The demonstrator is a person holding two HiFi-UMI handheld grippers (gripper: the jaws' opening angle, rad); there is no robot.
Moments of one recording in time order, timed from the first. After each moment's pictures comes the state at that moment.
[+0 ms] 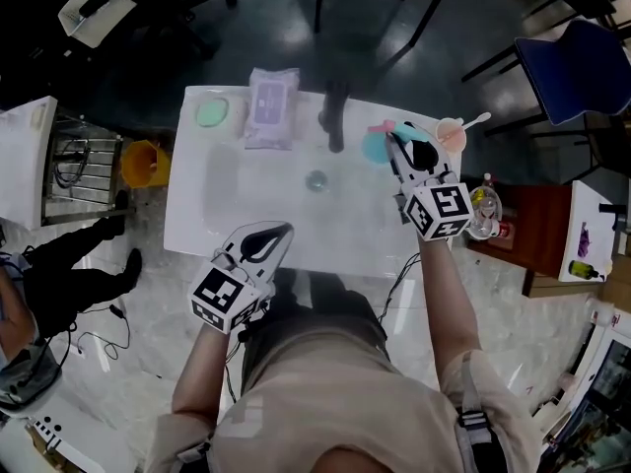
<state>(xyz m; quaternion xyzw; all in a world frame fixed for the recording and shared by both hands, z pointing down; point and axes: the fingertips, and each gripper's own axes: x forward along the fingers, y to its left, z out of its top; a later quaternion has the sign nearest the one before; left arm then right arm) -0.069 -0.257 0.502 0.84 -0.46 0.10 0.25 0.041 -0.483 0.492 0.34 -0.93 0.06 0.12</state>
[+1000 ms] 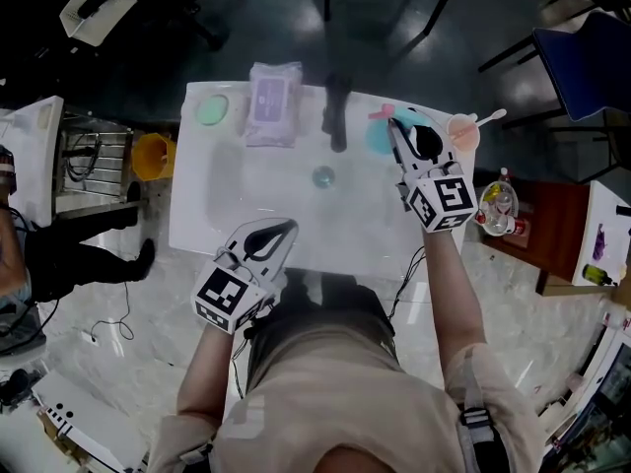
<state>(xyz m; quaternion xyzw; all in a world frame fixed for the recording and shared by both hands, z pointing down) -0.065 -0.269 0.507 0.83 -0.47 0.13 0.26 0.031 -0.503 0.503 0.32 -0.94 0.06 0.08</state>
